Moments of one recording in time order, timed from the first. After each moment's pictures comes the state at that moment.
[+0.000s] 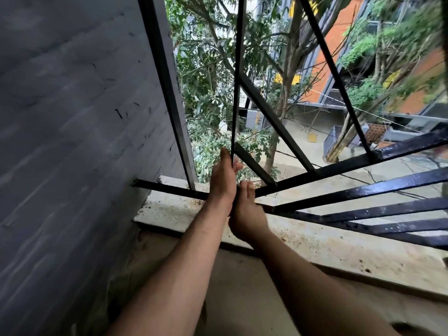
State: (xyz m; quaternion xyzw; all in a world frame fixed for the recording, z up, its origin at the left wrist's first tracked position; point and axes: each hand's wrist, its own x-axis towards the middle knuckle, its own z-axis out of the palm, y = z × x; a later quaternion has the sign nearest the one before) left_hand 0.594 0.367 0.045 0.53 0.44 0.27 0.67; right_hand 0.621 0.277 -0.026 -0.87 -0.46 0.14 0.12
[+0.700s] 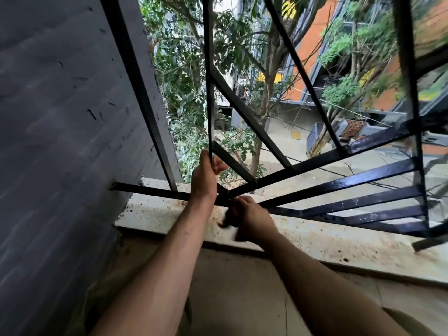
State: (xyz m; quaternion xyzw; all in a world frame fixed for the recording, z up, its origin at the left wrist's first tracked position) left_hand 0.597 0.364 0.037 0.54 0.42 0.30 0.67; right_hand 0.667 0.239 -0.039 -0.86 -0.46 0.15 0.13
